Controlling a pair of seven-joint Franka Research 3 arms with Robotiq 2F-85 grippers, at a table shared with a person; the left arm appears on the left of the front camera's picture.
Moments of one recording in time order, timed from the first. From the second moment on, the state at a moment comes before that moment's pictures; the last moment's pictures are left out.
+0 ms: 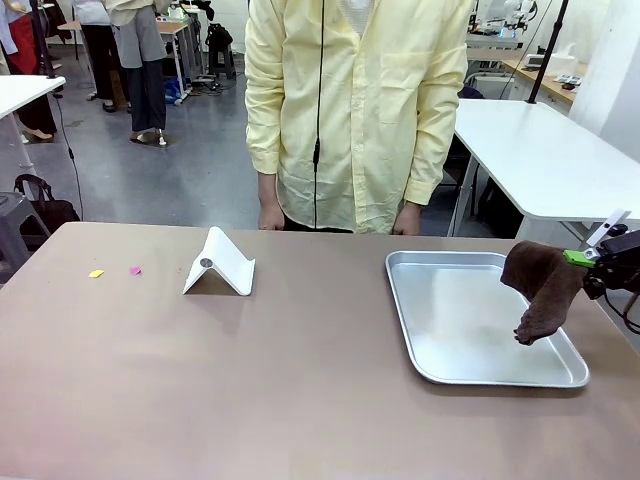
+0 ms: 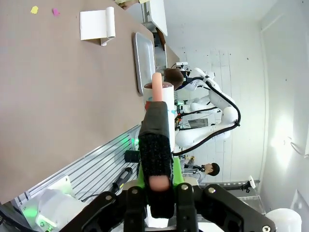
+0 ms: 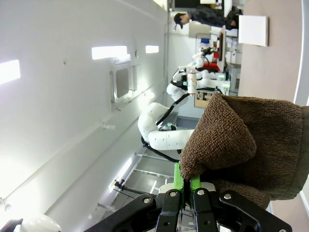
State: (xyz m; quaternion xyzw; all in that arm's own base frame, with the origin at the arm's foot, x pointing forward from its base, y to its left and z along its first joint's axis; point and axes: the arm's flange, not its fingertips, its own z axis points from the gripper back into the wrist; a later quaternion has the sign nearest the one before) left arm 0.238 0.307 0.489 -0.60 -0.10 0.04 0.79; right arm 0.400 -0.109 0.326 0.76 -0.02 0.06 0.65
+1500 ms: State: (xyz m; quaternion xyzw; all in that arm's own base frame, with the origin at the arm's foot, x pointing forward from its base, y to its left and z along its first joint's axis) left arm 0.473 0.306 0.355 -0.40 -0.09 0.17 0.90; right arm 0.400 -0.109 0.326 0.76 -0.02 0.06 0.65
